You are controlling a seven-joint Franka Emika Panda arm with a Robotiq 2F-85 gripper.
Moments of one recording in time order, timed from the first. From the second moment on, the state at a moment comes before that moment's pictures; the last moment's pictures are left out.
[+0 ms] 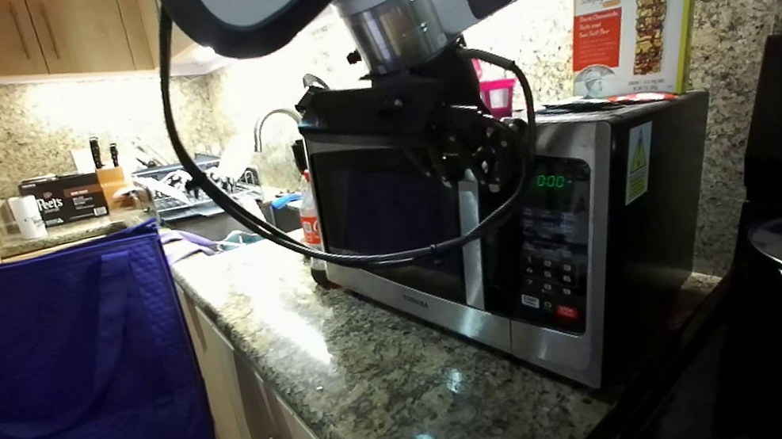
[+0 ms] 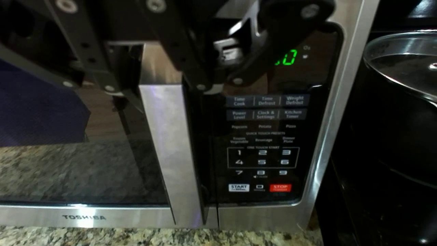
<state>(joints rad) -0.28 0.23 -0.10 -1.87 0.44 2.58 -0.60</state>
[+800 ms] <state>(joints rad) -0.26 0.16 -0.08 -2.02 0.43 2.74 -0.54</state>
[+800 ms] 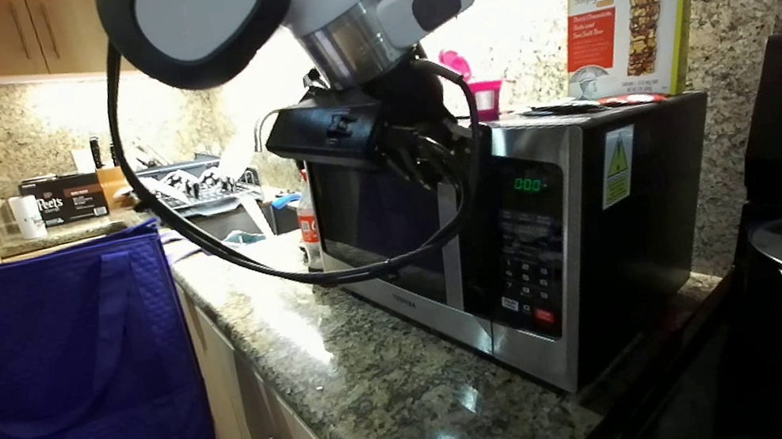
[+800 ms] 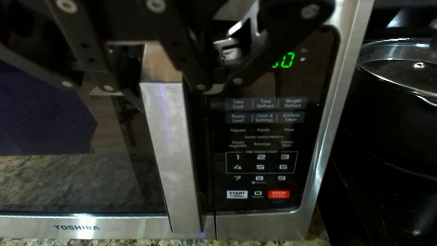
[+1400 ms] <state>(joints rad) -0.24 0.14 -0.09 -2.02 0.26 2.73 -0.38</state>
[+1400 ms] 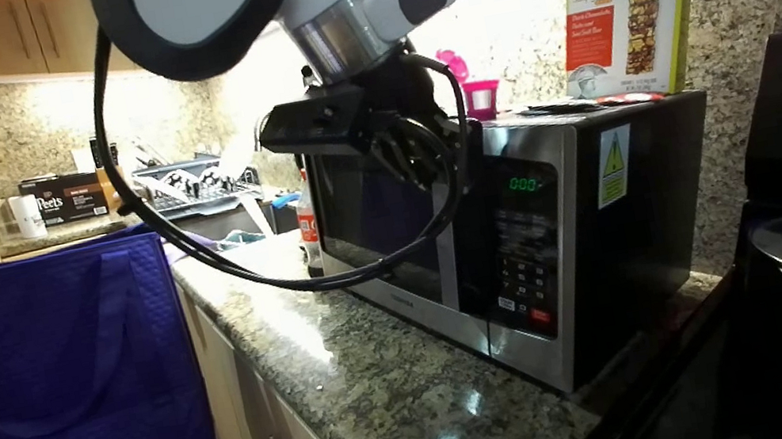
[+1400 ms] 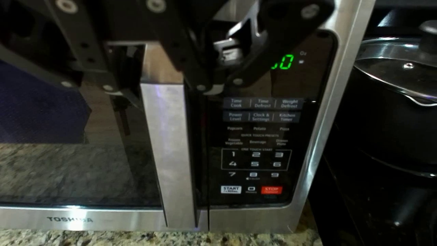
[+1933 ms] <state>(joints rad) -0.22 0.02 -0.13 -2.08 0.19 2.43 -0.27</state>
